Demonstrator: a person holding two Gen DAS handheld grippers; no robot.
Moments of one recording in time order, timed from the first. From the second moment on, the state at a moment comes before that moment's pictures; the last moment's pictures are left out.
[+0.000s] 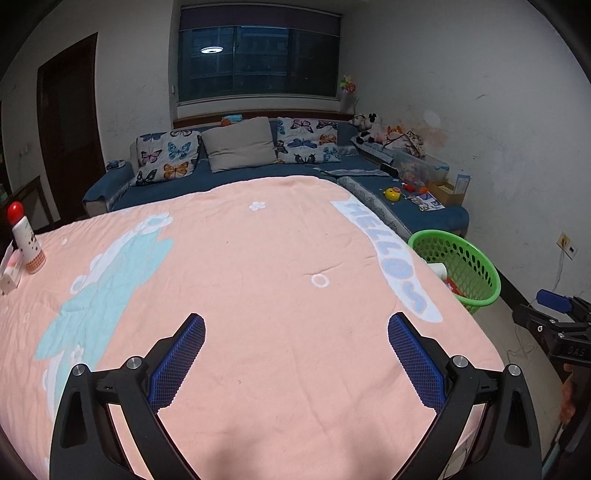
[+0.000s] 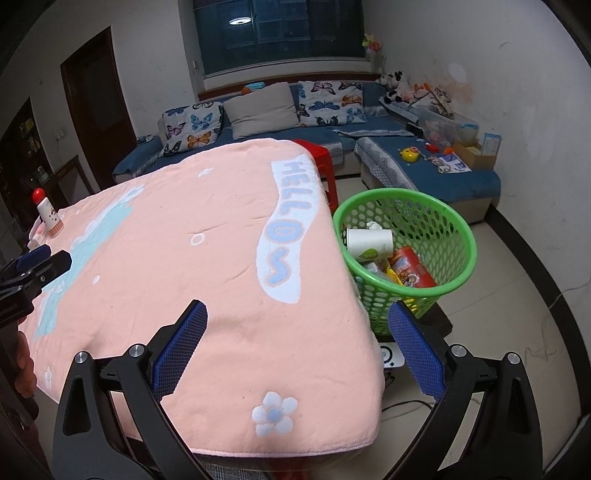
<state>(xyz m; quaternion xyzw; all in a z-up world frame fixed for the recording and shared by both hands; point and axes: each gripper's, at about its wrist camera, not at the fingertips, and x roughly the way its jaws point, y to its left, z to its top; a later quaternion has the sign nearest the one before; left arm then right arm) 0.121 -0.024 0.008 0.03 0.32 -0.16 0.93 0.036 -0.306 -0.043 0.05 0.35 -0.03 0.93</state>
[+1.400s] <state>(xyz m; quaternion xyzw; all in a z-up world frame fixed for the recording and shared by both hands) 0.098 -0.034 0.002 0.03 0.32 -0.15 0.94 0.012 -0.307 -0.043 0.07 0.33 -0.04 0.94</state>
